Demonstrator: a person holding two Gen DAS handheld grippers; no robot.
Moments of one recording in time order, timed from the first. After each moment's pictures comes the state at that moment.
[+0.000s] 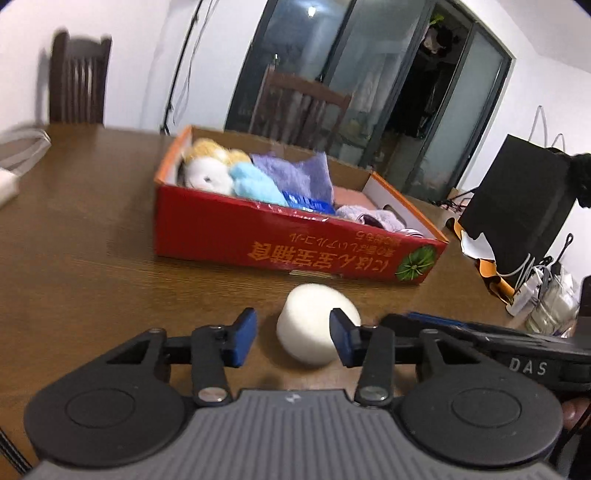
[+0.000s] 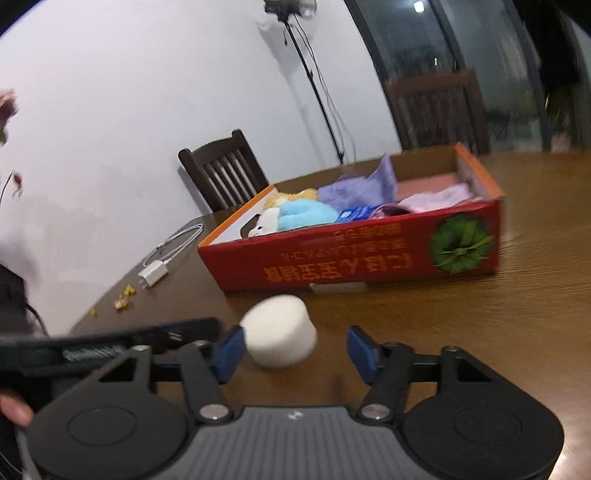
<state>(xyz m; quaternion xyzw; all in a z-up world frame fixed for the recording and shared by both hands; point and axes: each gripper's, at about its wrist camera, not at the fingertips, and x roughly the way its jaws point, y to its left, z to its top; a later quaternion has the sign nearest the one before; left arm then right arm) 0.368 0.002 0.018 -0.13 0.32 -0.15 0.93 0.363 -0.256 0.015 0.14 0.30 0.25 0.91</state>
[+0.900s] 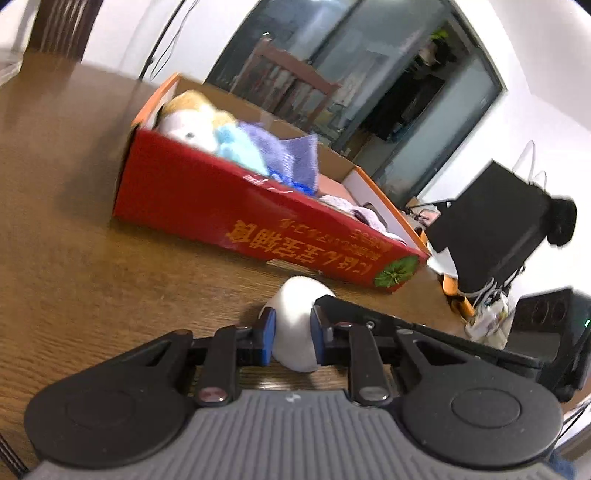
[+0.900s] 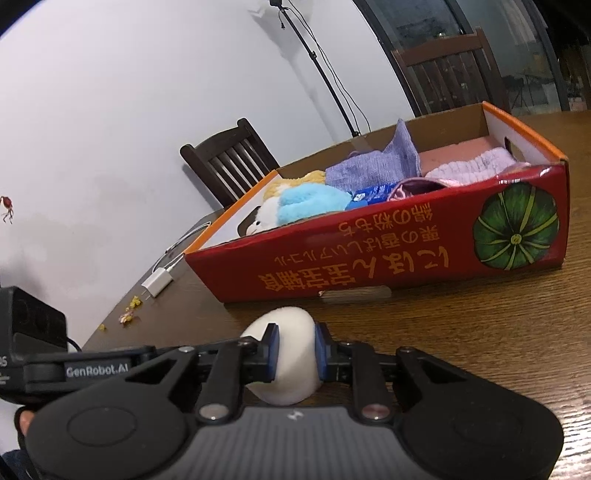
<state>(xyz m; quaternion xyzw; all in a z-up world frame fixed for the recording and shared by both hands) 0.392 0.014 -0.004 -0.22 0.33 -0.22 0.89 0.410 -0.244 -0.011 0.17 0.32 0.28 0.89</state>
